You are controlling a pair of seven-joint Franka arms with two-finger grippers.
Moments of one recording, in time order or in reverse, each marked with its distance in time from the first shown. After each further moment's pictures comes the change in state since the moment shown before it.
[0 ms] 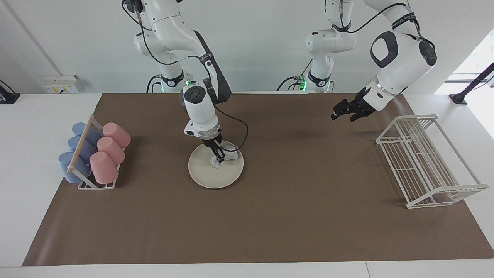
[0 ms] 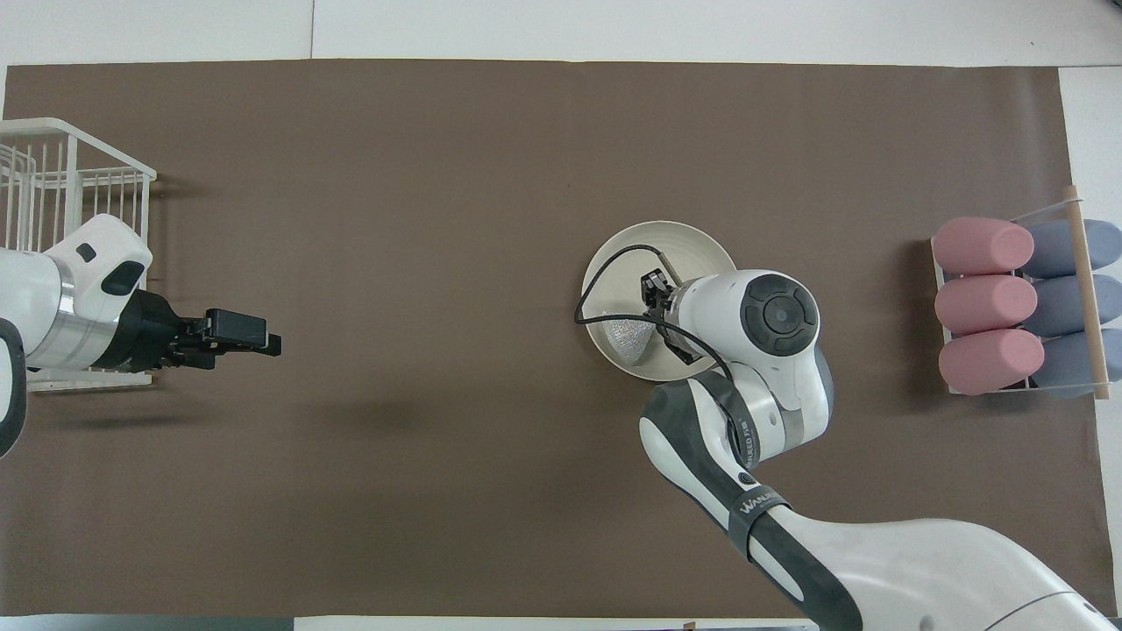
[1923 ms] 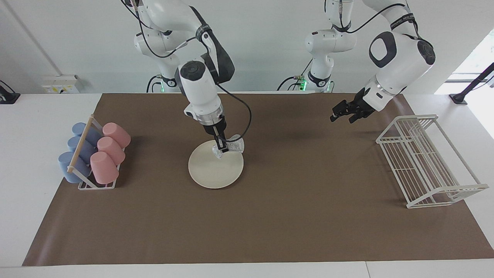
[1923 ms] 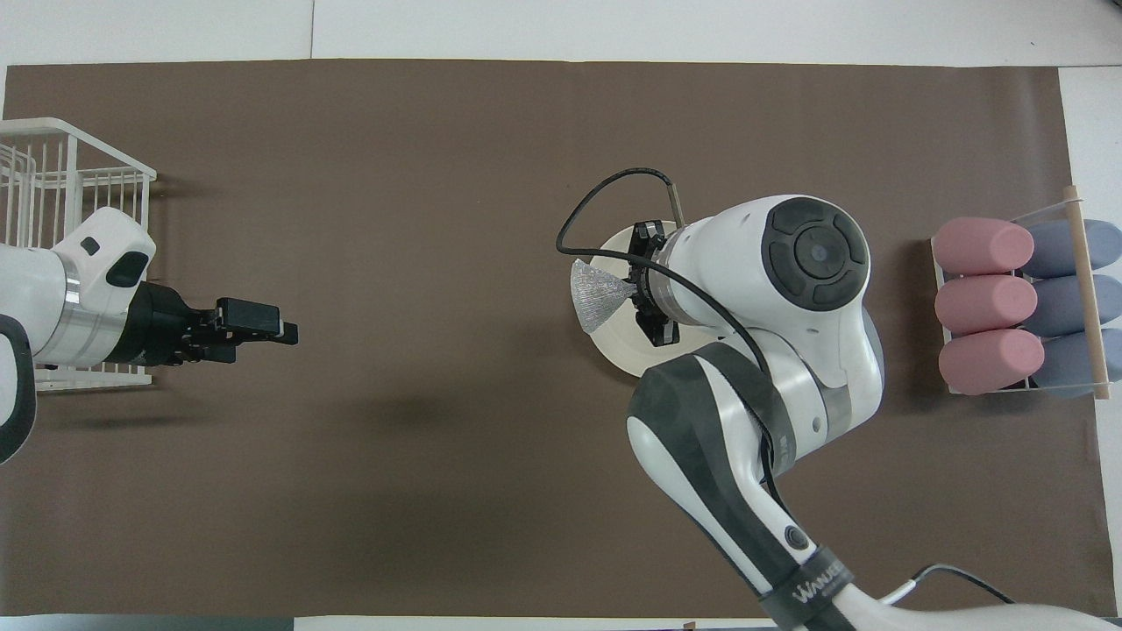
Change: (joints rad) left arm -0.003 0.000 -0.014 -0.002 -0.151 0.026 -0.032; right arm 0.020 -0.139 0.073 0.275 0.002 -0.371 0.533
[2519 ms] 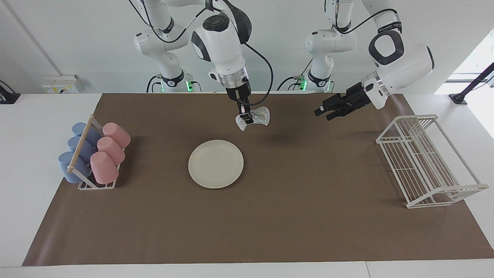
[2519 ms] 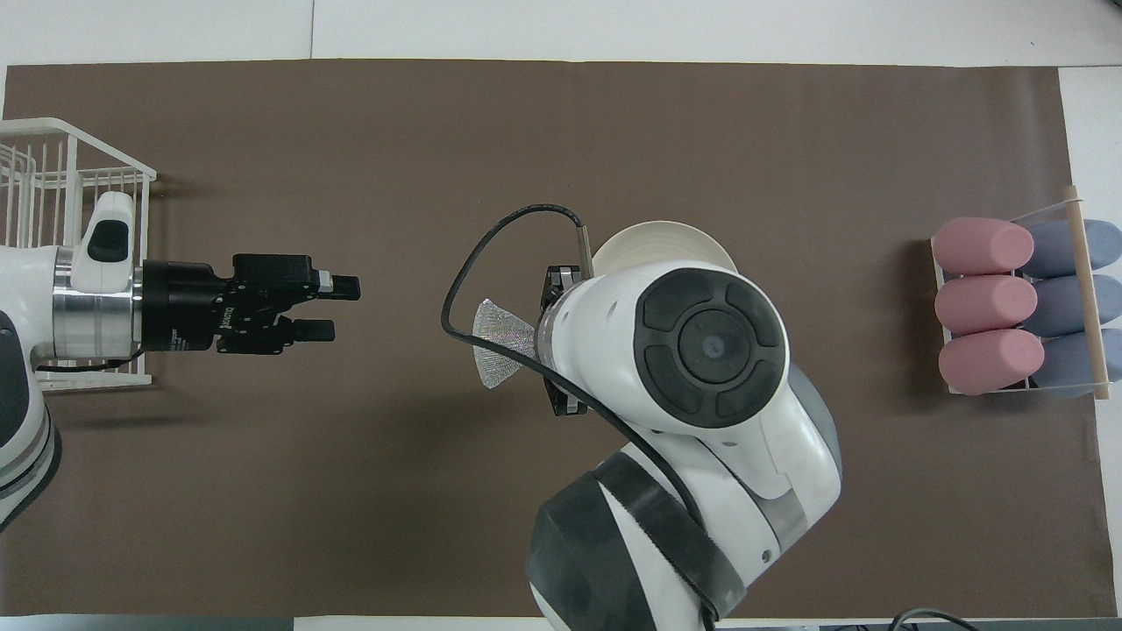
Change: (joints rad) left arm -0.030 0.000 -0.004 -0.019 -0.575 -0.007 0.030; right arm 0.072 -0.033 0.084 0.149 -0.041 -0.180 0.269
